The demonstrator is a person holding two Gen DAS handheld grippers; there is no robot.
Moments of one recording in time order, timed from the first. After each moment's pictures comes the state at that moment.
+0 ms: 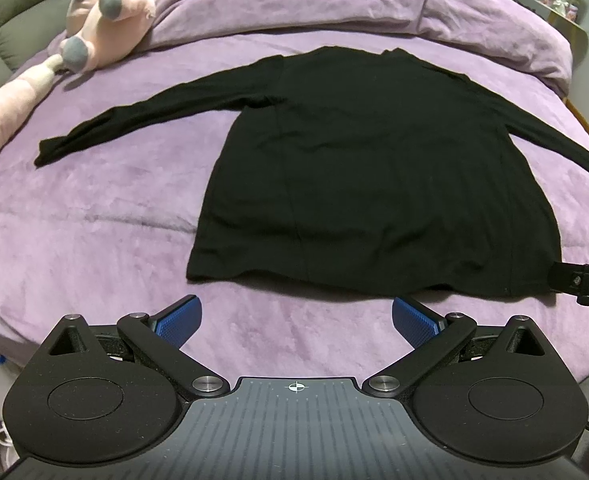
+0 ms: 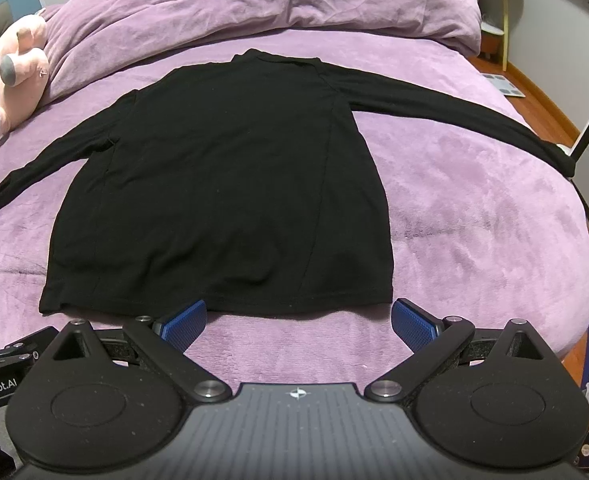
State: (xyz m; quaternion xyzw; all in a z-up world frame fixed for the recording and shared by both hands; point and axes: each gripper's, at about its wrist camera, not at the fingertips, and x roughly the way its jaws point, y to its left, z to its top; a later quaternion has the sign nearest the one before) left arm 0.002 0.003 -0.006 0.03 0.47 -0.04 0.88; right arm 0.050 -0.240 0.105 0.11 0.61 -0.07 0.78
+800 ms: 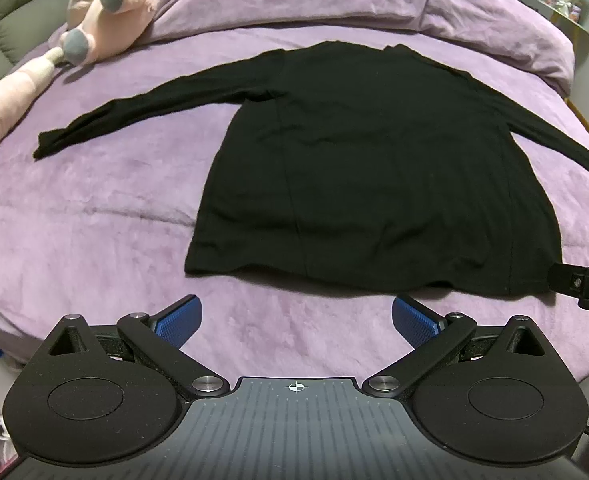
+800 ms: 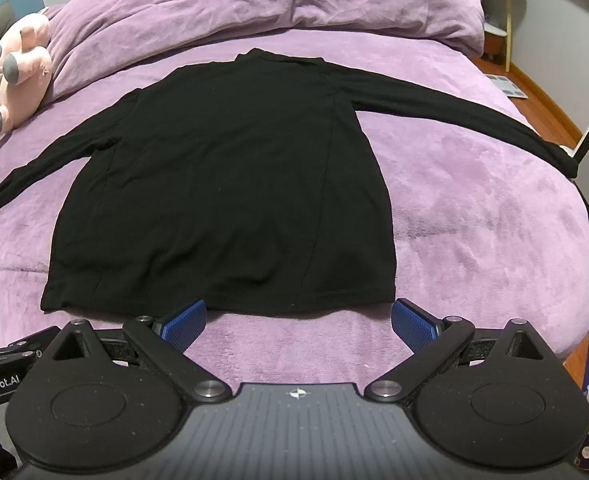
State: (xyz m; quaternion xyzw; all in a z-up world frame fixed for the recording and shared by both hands) left arm 0.005 0.003 -0.009 0.03 0.48 -0.04 0.88; right arm 0.050 -0.239 0.103 0.11 0.60 -0.07 0.79
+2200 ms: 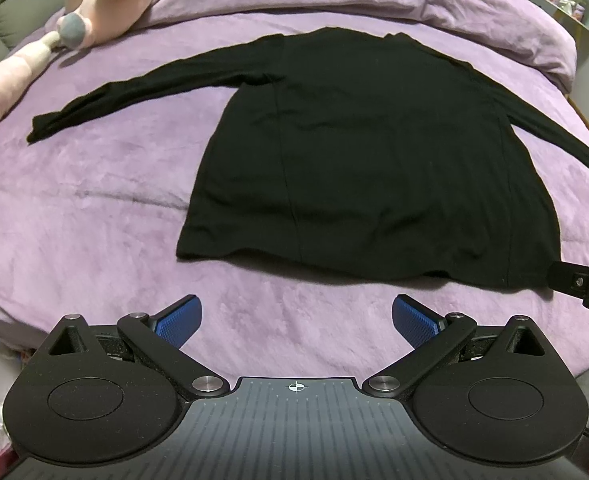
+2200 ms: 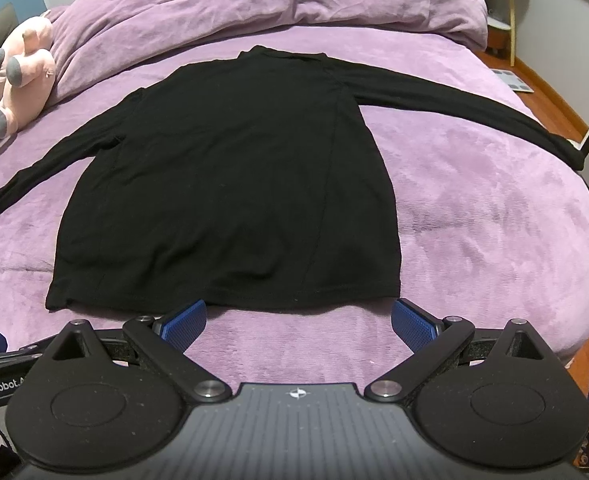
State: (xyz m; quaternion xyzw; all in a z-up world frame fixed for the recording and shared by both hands) left arm 0.009 0.004 -0.015 0.02 0.50 -0.04 0.86; right arm 0.047 -0.244 0.100 0.12 0.61 -0.06 0.78
